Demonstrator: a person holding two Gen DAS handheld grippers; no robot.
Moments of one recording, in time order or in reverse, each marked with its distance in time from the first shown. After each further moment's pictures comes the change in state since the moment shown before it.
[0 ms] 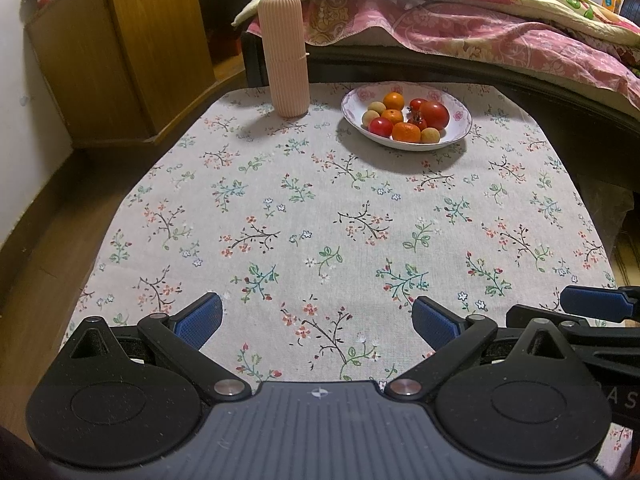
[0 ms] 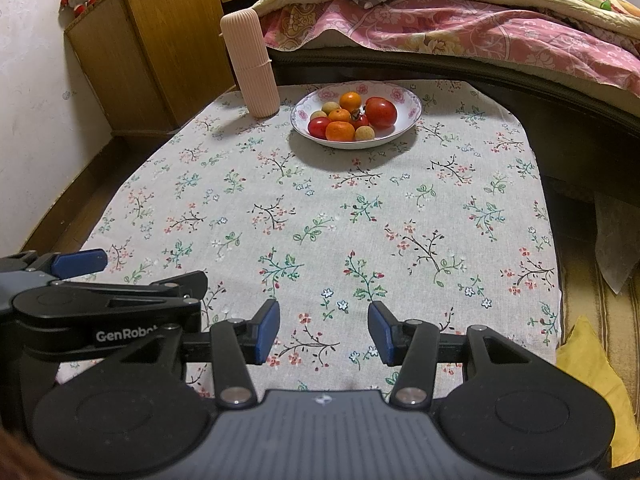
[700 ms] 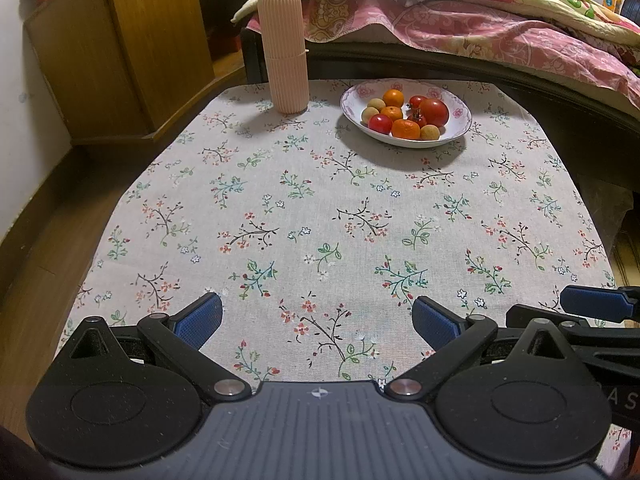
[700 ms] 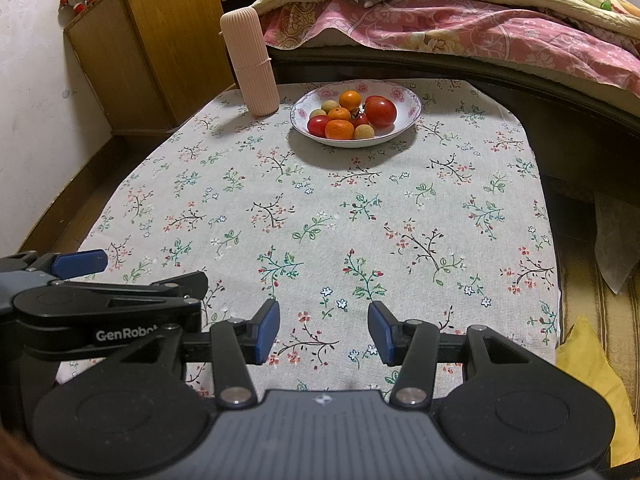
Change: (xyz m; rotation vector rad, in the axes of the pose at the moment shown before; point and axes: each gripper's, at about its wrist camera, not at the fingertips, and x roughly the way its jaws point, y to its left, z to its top) left arm 0.002 0.000 -0.001 -0.007 0.010 -0.006; right arm 0.000 0.001 -0.001 -0.001 0.002 -0.002
